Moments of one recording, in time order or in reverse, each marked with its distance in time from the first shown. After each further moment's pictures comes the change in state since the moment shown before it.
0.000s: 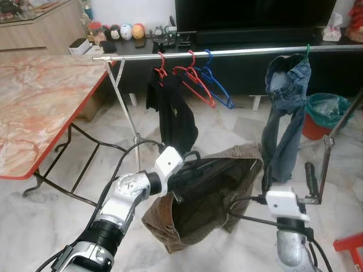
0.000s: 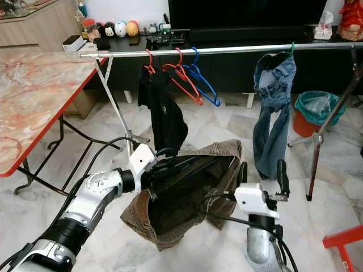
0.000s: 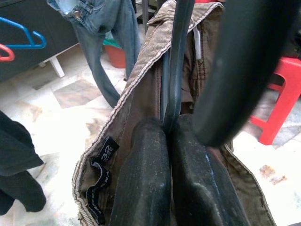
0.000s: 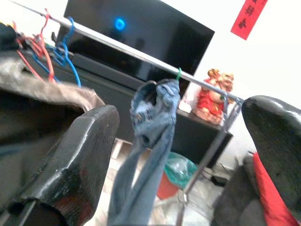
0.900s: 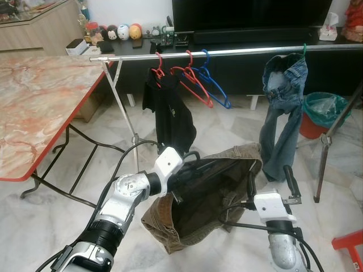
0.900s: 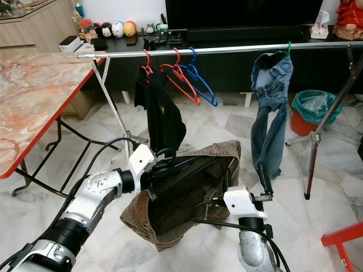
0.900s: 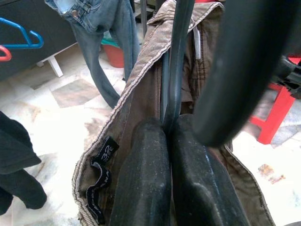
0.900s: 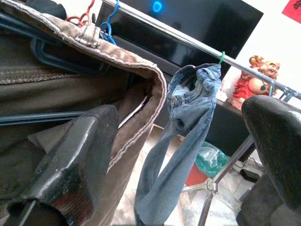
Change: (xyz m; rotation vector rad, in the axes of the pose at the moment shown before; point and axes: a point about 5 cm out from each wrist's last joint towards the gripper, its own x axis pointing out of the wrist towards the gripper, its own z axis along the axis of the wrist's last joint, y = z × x) left arm -0.001 0.000 -0.001 -0.002 0.004 0.000; right arm -0.010 0.021 -0.009 0.013 0.064 0.177
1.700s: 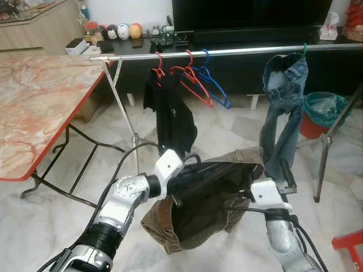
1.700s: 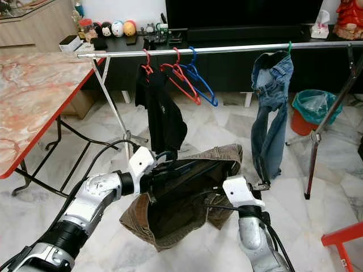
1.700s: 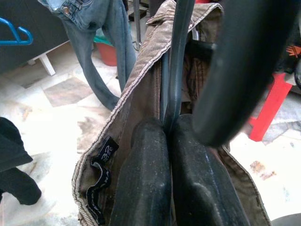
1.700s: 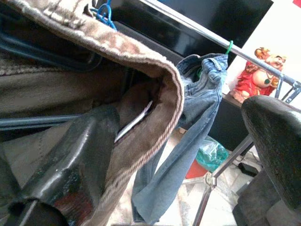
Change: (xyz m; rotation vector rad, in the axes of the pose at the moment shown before) left arm -0.002 -0.005 -0.001 -0.009 0.003 -0.031; right arm 0.026 0.002 -0.010 -0.028 0.049 0.013
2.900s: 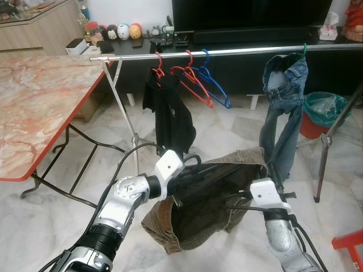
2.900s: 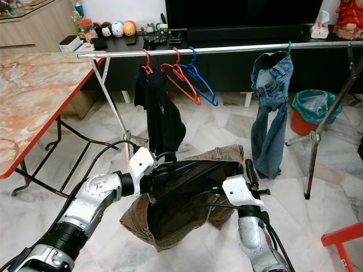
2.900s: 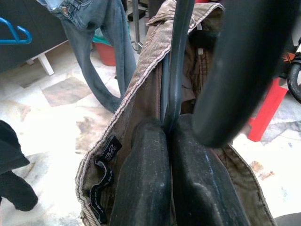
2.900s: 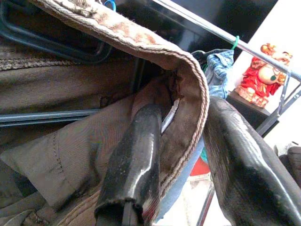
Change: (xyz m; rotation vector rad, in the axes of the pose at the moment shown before) left arm 0.000 -0.001 0.000 -0.004 0.000 -0.002; right arm -0.001 0.003 -0.005 0.011 0.015 0.019
